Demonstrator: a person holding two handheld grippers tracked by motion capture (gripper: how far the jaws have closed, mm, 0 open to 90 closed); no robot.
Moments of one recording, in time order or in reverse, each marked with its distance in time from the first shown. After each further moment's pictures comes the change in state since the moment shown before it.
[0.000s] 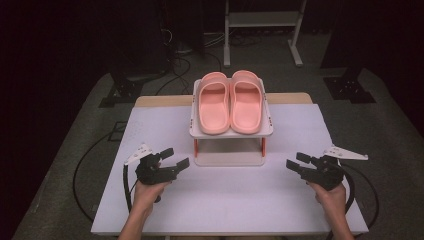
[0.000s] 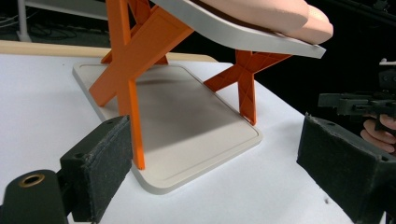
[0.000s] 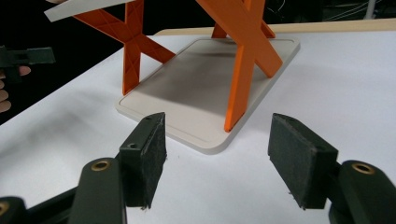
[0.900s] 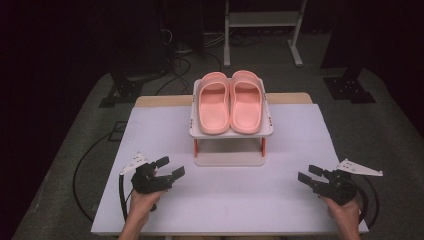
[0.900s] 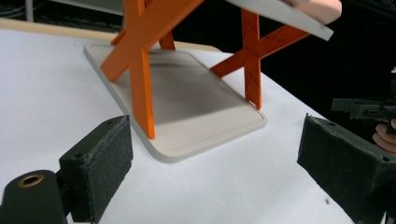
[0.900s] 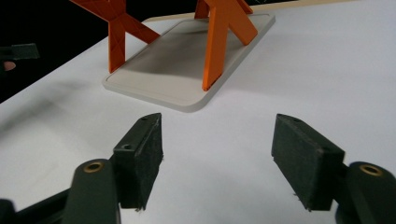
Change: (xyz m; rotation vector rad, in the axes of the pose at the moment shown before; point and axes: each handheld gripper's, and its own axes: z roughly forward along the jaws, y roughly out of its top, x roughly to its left) left arm 0.004 -0.025 -0.015 0.020 0.017 -0.021; right arm -0.013 -0.035 -0.031 0.009 -0.044 0.013
